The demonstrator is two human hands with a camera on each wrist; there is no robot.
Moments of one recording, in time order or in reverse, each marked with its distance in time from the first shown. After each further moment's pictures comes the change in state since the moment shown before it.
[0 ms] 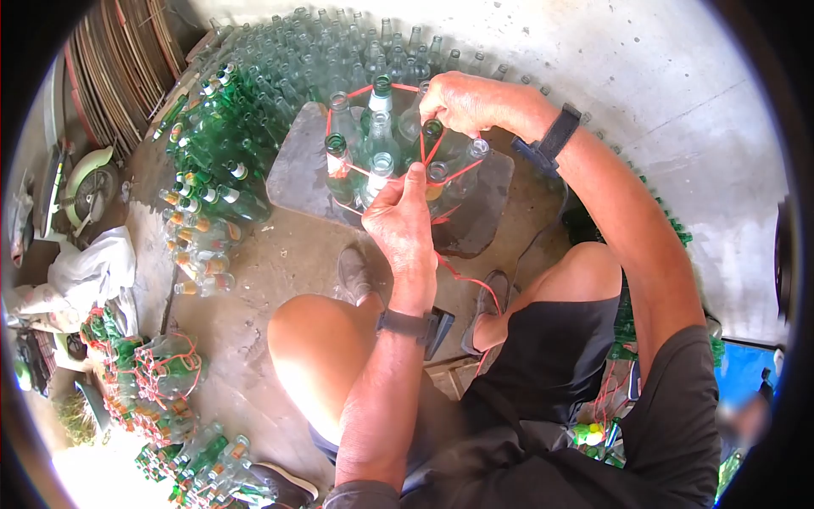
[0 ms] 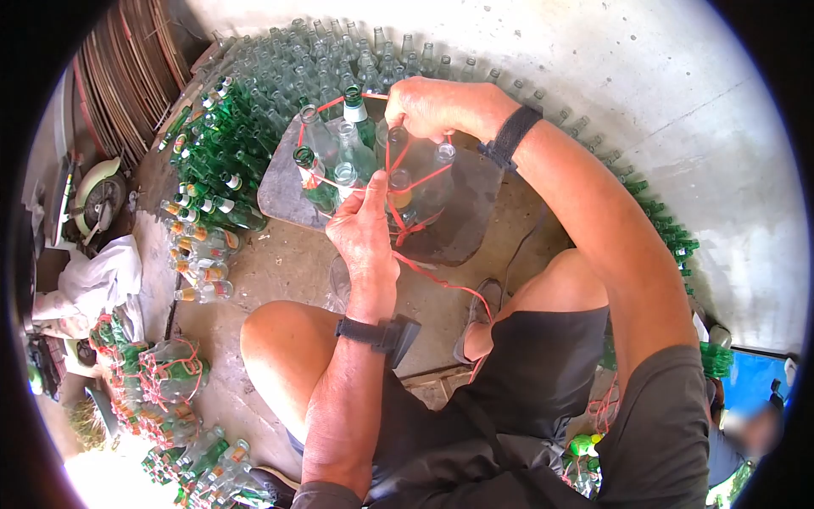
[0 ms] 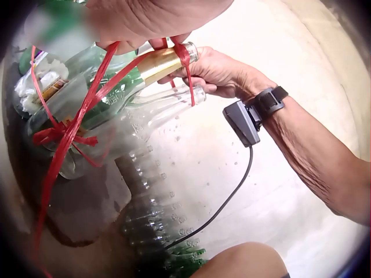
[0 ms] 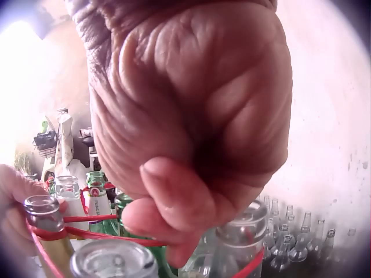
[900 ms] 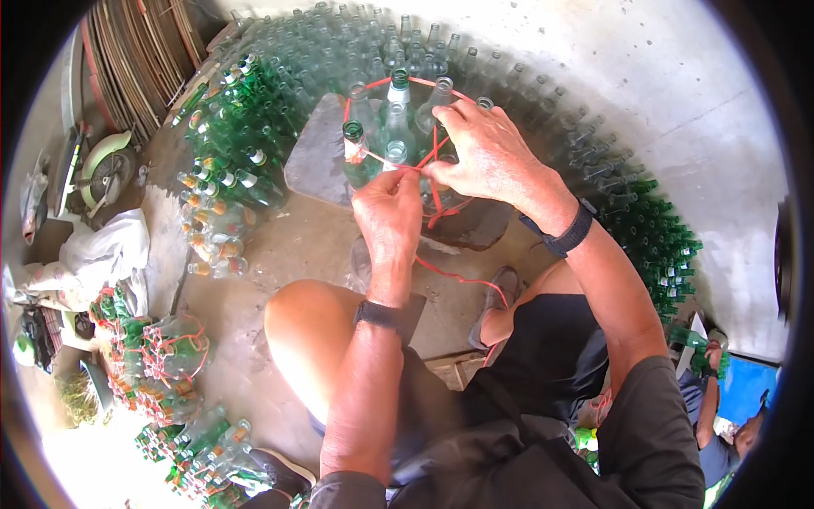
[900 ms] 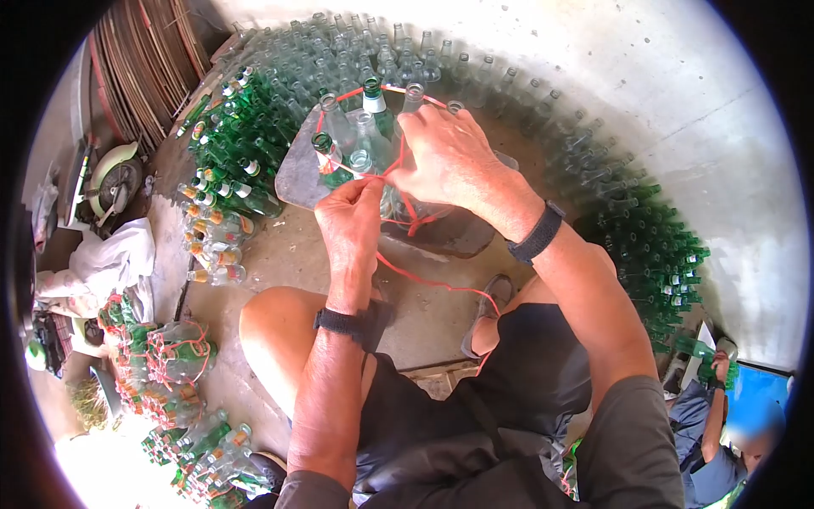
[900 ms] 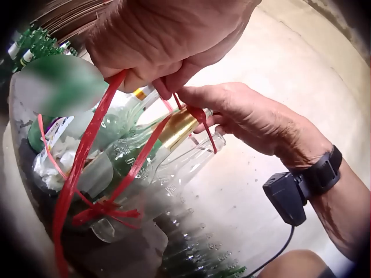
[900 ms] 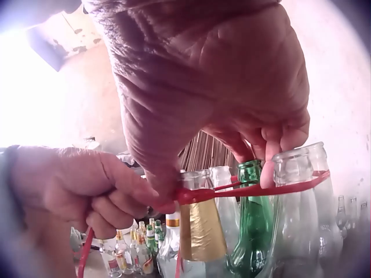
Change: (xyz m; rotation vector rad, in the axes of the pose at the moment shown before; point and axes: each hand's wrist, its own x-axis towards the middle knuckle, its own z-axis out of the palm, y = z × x) left_hand 0.007 0.027 -0.035 0.529 -0.074 0.210; right_hand -0.060 -0.051 0.080 -0.240 0.618 0.009
